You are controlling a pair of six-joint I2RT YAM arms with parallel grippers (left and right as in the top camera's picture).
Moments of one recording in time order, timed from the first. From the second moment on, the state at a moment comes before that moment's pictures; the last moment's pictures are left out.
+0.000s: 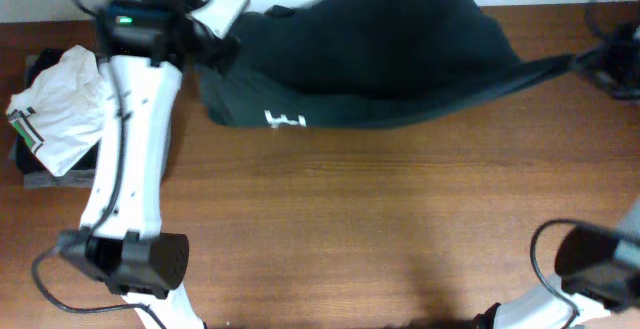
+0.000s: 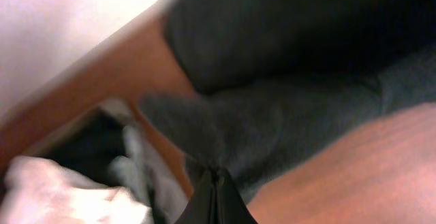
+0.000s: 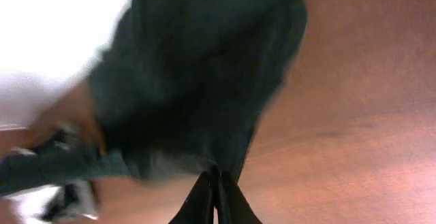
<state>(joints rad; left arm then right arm) -0.16 1.95 2.20 -1.32 -0.01 0.41 -0.45 1.88 2.25 -1.57 -0.47 0.13</state>
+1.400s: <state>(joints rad) 0.03 1.97 1.76 -0.95 0.24 0.27 -0.52 2.04 1.36 -0.89 -0.02 0.18</state>
